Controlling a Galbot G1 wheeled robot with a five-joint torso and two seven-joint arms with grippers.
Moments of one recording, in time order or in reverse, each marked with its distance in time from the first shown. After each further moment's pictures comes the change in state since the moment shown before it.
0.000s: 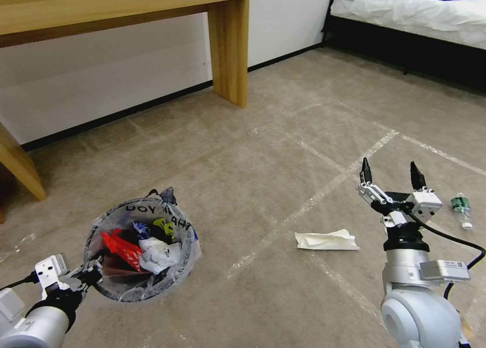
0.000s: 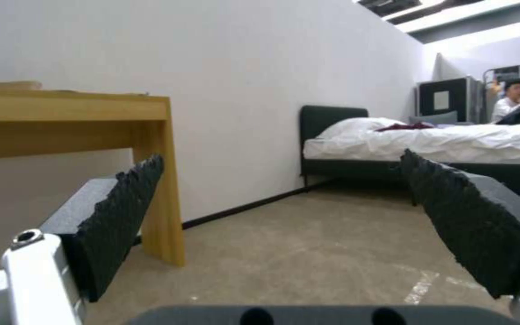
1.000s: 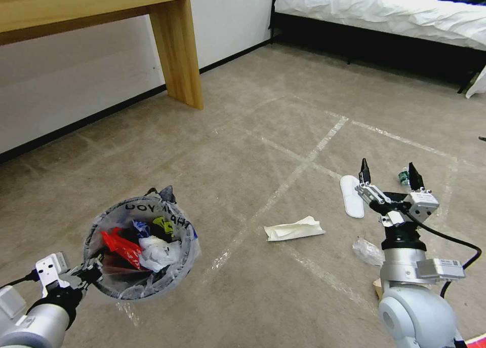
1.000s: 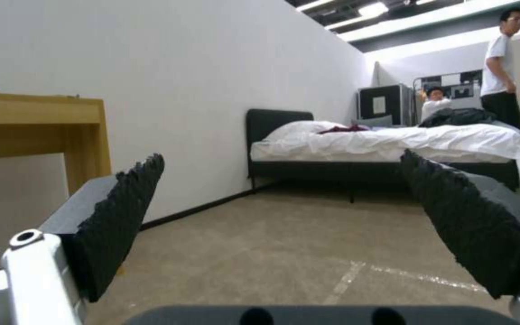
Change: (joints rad) left arm -0.016 0.001 0.001 0.014 -0.001 0.000 0.000; right arm 0.009 0.011 -0.005 -0.019 -0.006 0.010 -0.003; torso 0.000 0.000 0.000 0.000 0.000
